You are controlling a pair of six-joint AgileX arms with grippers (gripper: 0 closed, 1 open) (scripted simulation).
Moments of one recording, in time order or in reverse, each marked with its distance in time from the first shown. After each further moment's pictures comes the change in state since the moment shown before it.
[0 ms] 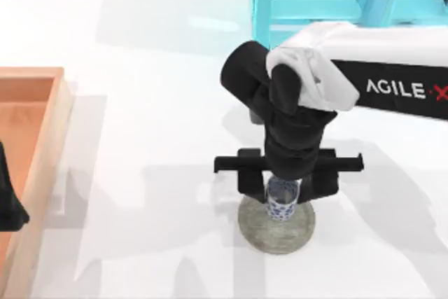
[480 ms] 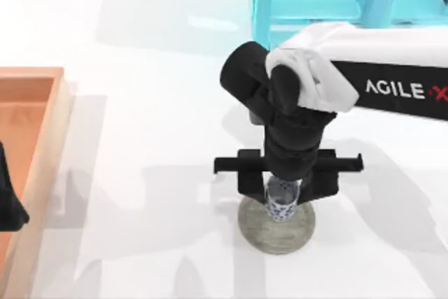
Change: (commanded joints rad) left arm 0.000 0.000 0.000 0.000 0.000 0.000; right arm 0.000 0.000 0.000 0.000 0.000 0.000
